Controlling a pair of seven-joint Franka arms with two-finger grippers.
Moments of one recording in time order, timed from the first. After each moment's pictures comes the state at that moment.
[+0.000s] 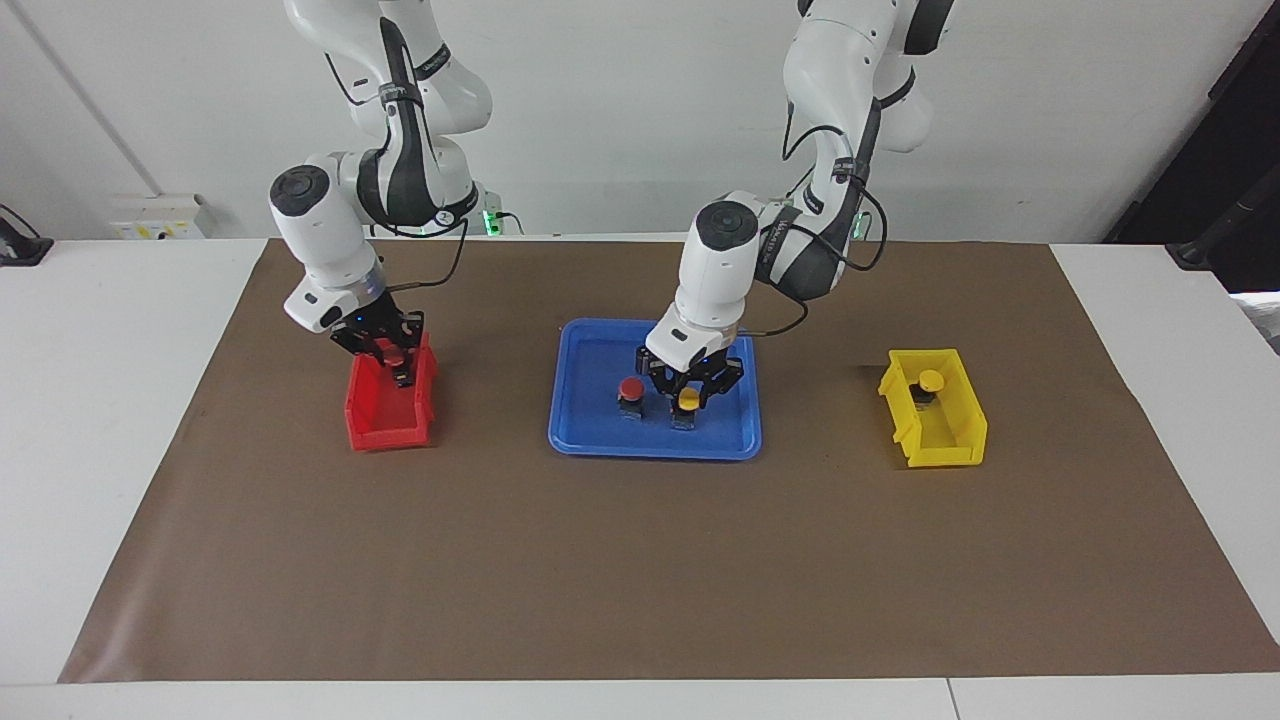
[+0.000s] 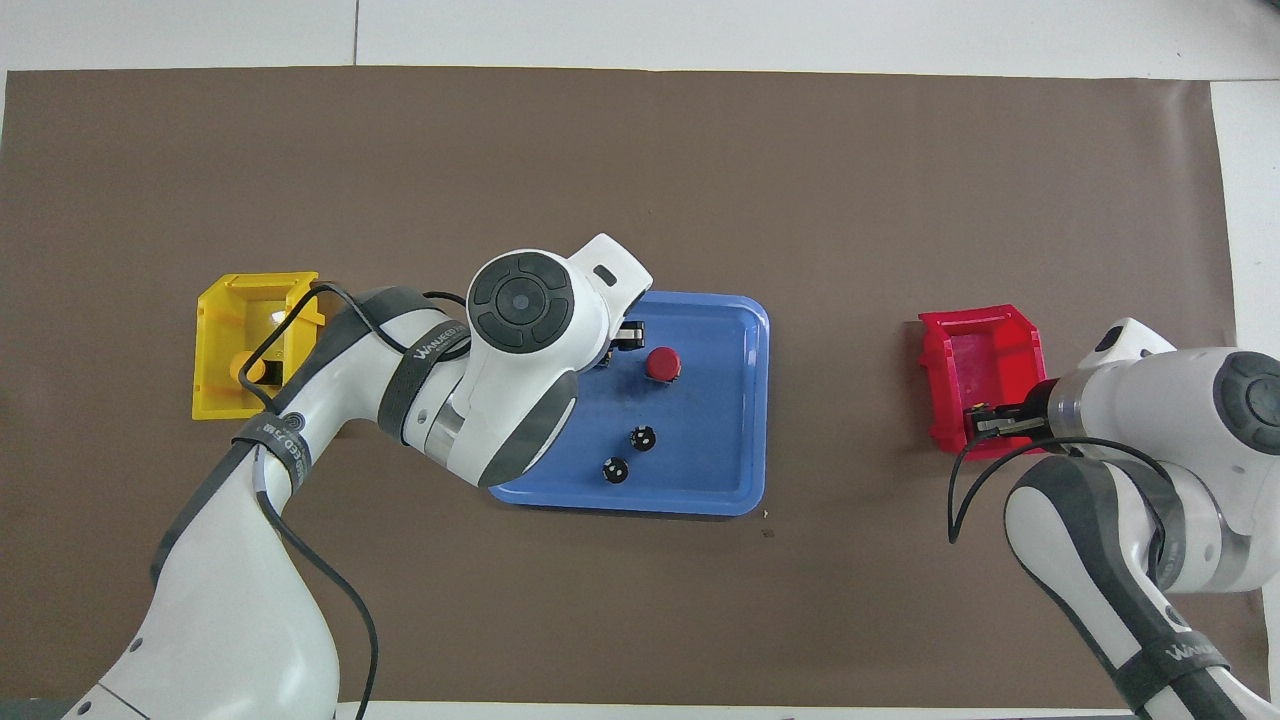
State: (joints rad) left arm -0.70 0.34 0.02 -1.82 -0.02 2.26 -0.59; right arm 0.08 -0.13 -0.10 -2.47 0.01 2.33 -0.15
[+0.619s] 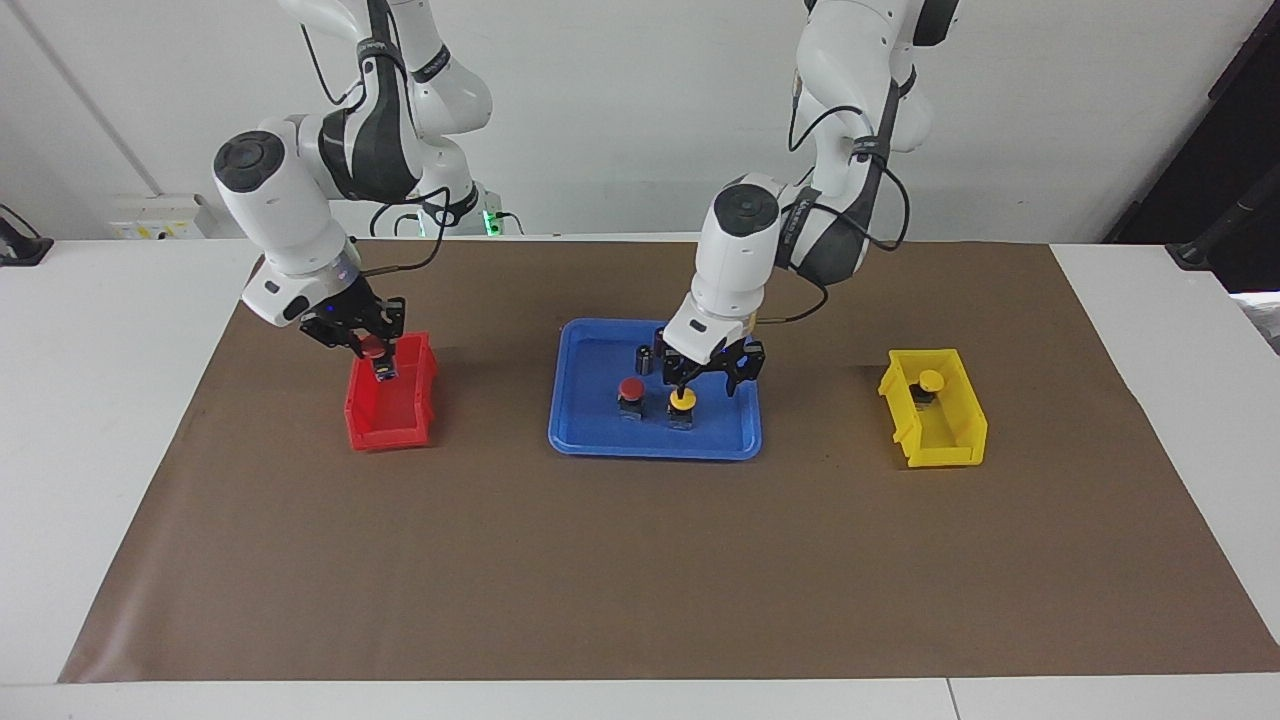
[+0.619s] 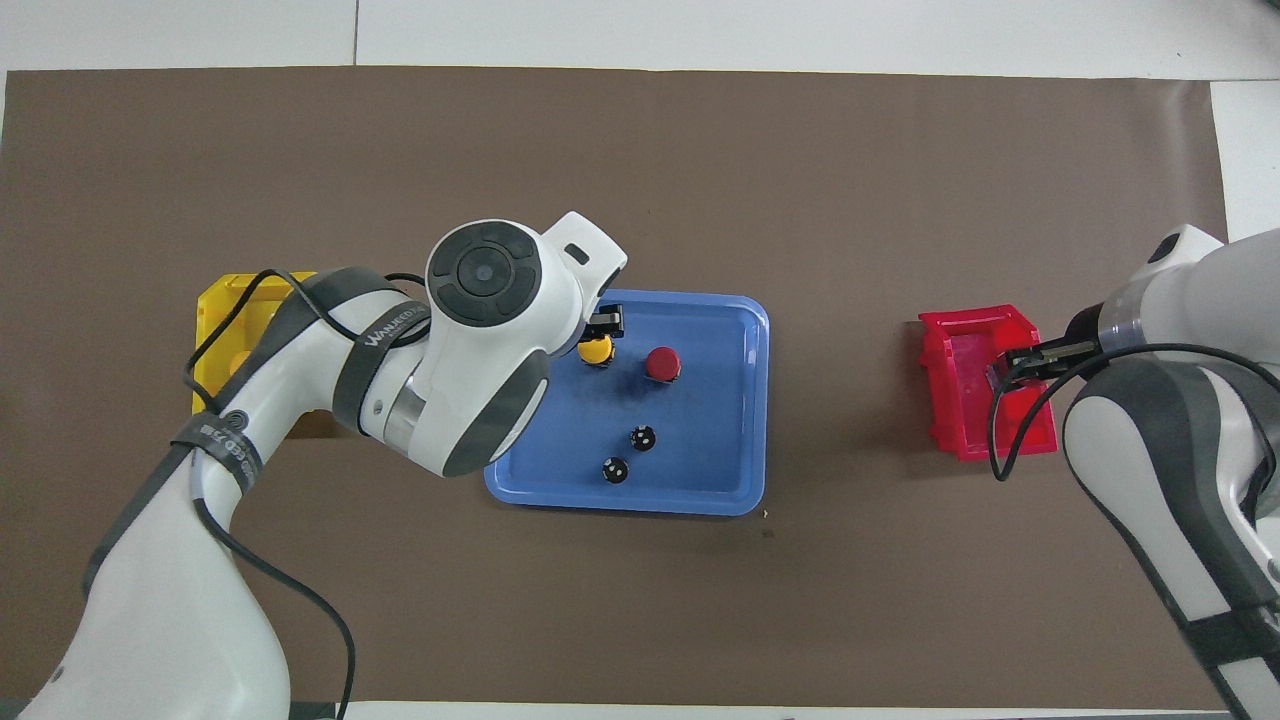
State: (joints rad) left arm -0.65 0.26 0.05 -1.78 -0.02 2.10 -0.61; right arm 0.10 -0.04 -0.08 -2.03 0.03 1.95 -0.11
